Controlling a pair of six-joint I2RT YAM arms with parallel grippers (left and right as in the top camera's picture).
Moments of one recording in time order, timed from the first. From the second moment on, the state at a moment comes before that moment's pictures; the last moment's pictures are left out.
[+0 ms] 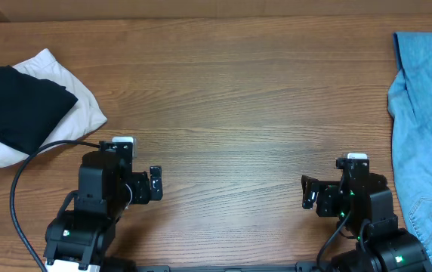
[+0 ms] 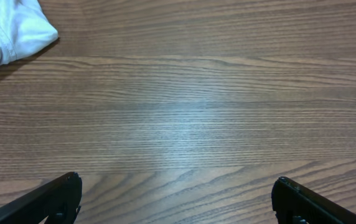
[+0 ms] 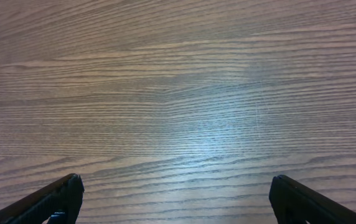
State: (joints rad) left arm -0.17 0.76 0.74 -0.84 0.02 -0.19; right arm 0.26 0.54 0.58 -0.86 0.02 0.31
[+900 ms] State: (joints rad) left arm -0.17 0.88 0.74 -0.84 0.02 -0.19; right arm 0.20 0.18 0.44 -0.59 0.09 0.18
